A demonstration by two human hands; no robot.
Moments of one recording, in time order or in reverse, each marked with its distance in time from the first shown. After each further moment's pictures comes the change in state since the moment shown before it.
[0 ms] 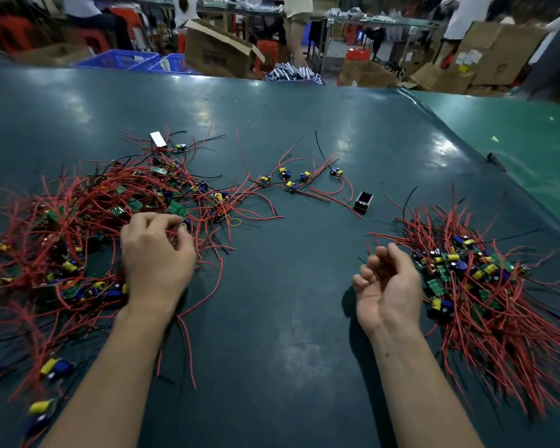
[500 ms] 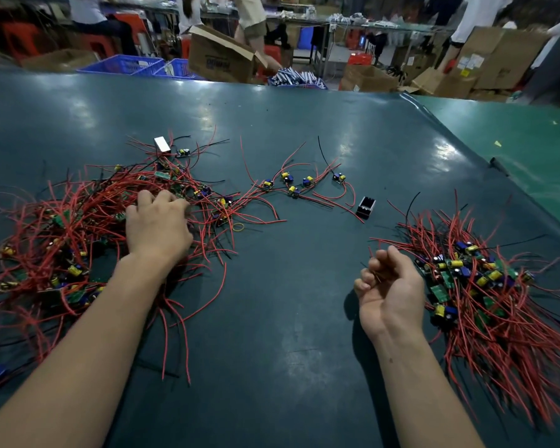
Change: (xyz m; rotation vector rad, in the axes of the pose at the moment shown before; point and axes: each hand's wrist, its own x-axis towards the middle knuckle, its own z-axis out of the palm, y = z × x) left_hand 0.062 -0.006 0.014 0.622 -0.265 0.201; right_hand 0.003 -0.001 0.000 -0.027 -0.049 0.000
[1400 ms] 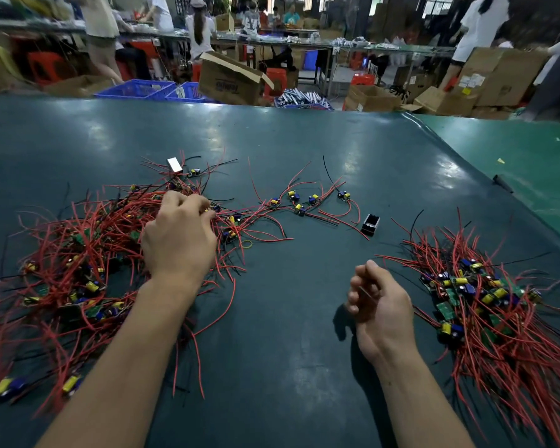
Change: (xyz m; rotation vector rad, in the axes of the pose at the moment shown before) left_hand -0.030 0.032 -0.061 -0.445 0.296 -0.128; right_hand -0.008 0.008 0.008 -0.235 -0.137 0.034
